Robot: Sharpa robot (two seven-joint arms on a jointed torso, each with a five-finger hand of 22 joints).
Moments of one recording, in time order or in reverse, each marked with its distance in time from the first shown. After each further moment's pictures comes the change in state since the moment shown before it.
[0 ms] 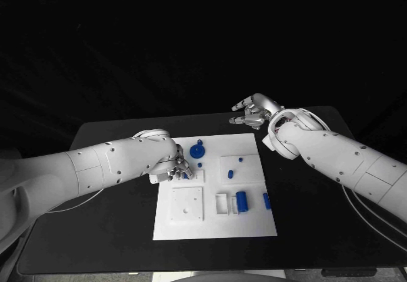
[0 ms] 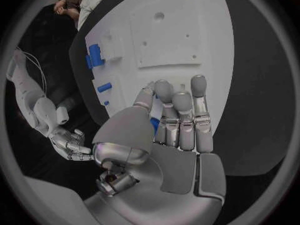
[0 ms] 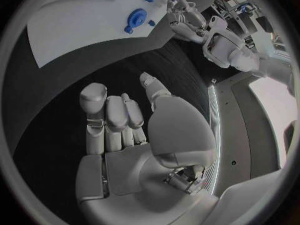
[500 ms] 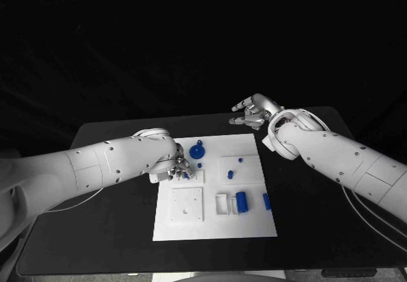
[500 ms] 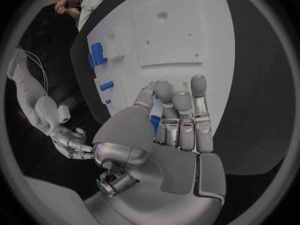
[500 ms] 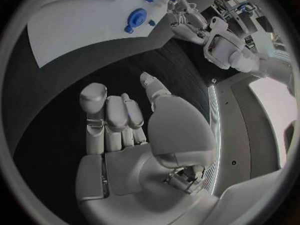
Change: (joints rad) left arm 0.010 -0.004 0.000 0.009 0.008 -0.001 -0.002; left_hand 0.000 0.000 -0.001 0.001 0.005 0.000 0.000 -0.003 0.000 0.000 0.000 0.000 0.000 0.000 0.000 0.000 0.000 0.000 0.000 0.000 0.000 0.000; right arm 0.000 -0.001 0.000 0.000 0.002 -0.001 0.000; right_hand 0.004 -0.004 0.000 0.008 0.000 0.000 0.000 0.000 0.000 0.000 0.000 0.000 0.000 0.000 0.000 0.000 0.000 0.000 0.000 0.000 0.000 0.000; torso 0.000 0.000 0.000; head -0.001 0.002
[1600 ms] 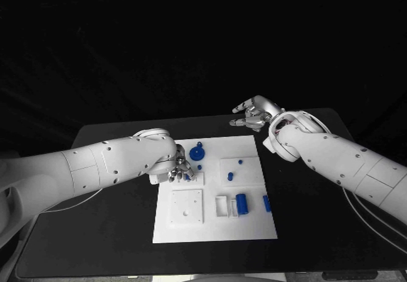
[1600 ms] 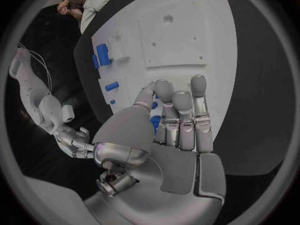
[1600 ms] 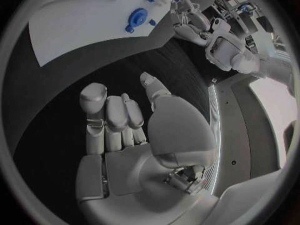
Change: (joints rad) left arm 0.015 -0.014 0.001 0.036 0.017 0.007 -0.001; left_hand 0.005 -0.005 0.003 0.003 0.006 0.003 0.003 -0.003 0.000 0.000 0.000 -0.014 -0.006 0.000 0.000 -0.008 0.000 0.000 0.000 0.008 -0.005 0.000; right arm 0.000 -0.004 0.000 0.003 0.001 -0.004 0.000; right_hand 0.000 0.000 0.000 0.000 0.000 0.000 0.000 0.000 0.000 0.000 0.000 0.000 0.000 0.000 0.000 0.000 0.000 0.000 0.000 0.000 0.000 0.000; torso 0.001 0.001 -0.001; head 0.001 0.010
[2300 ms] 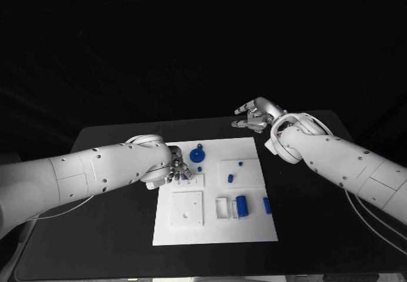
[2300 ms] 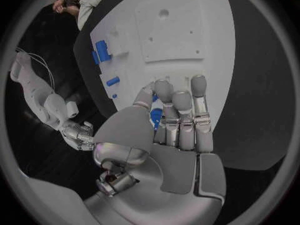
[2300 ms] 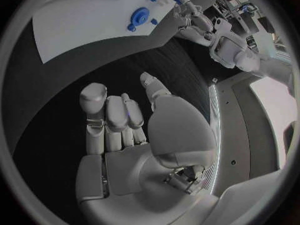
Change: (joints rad) left arm -0.003 -0.066 -0.001 0.082 -0.041 -0.094 0.021; left_hand -0.005 -0.005 0.009 0.010 0.035 0.002 0.002 0.002 0.000 0.007 0.000 -0.009 -0.004 0.003 0.003 -0.008 0.000 0.000 0.000 0.000 0.000 -0.001; right arm 0.000 -0.010 0.000 0.004 0.000 -0.009 0.001; right_hand 0.000 0.000 -0.003 0.003 -0.008 0.000 0.000 0.000 0.000 0.000 0.000 0.000 0.000 0.000 0.000 0.000 0.000 0.000 0.000 0.000 0.000 0.000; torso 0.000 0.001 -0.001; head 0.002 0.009
